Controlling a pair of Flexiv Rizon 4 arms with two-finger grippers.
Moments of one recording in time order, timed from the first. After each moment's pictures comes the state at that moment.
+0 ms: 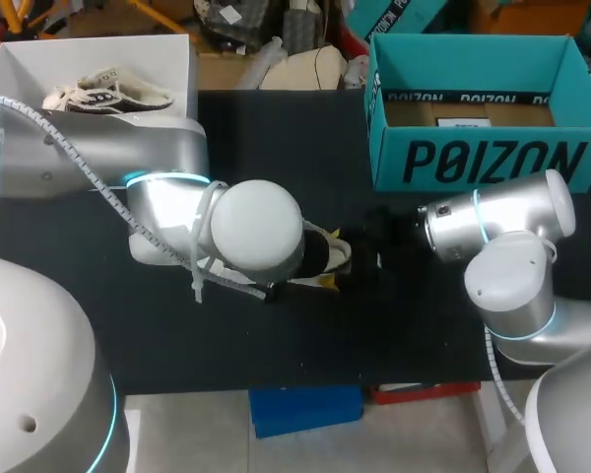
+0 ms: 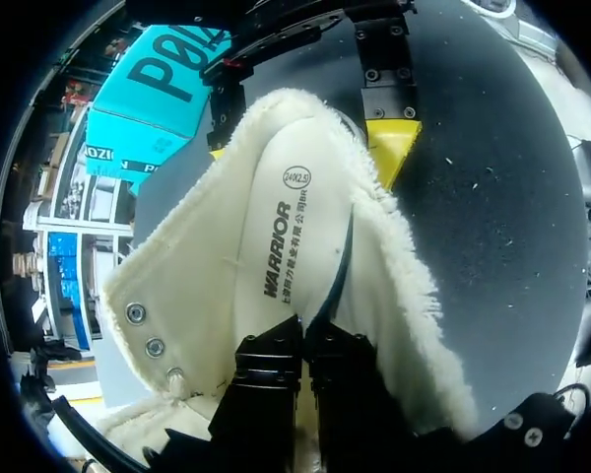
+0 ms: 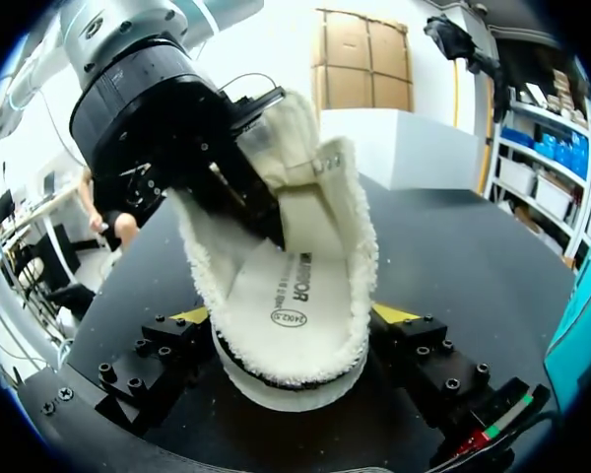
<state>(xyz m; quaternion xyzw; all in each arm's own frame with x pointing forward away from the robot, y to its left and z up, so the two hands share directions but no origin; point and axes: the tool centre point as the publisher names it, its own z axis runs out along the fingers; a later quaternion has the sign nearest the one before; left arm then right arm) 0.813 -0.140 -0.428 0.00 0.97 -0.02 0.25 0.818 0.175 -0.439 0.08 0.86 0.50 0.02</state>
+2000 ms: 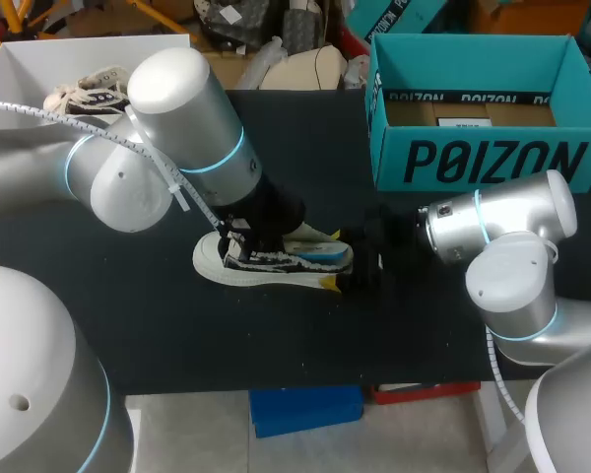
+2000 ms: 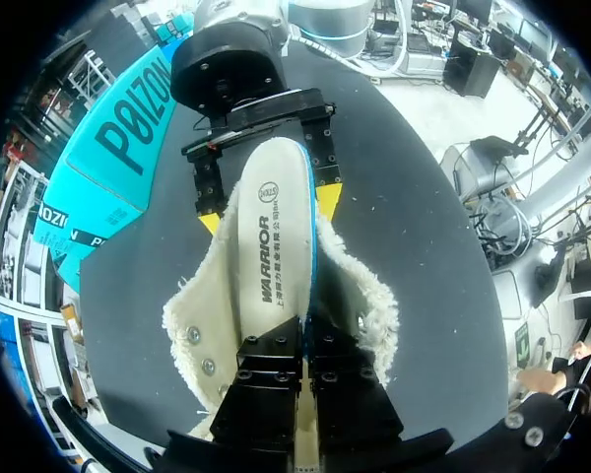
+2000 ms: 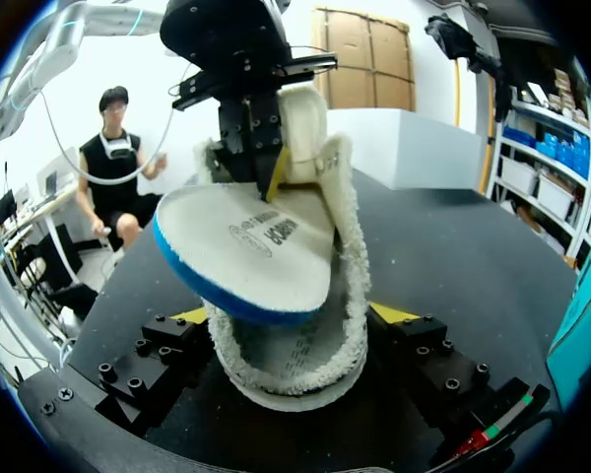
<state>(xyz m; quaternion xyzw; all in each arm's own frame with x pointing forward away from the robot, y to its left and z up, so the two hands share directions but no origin) 0.805 -0.147 -0.385 0.14 0.98 -0.15 0.05 0.817 0.174 -0.439 0.08 0.86 0.50 0.02</state>
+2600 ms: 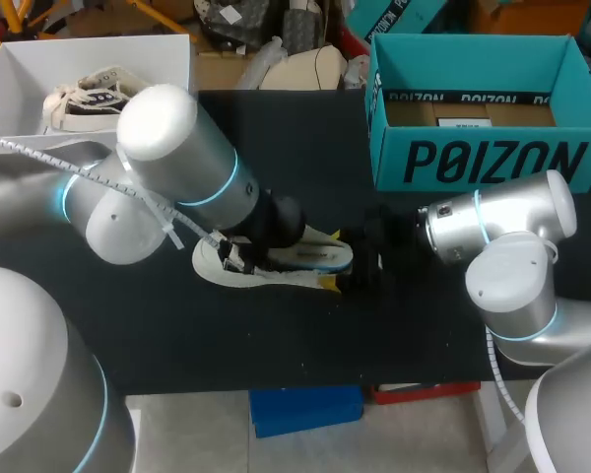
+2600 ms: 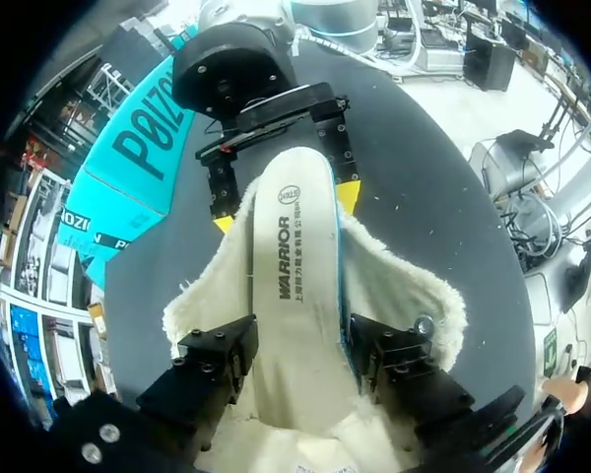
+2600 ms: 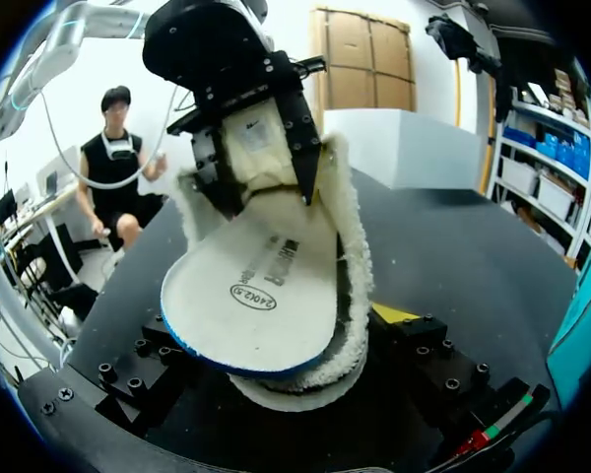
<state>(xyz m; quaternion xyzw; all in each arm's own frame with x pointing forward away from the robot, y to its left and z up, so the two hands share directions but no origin) 0.809 -0.150 -0.396 0.13 0.97 -0.16 0.13 0.817 0.174 -0.439 0.08 0.86 0.50 0.02</state>
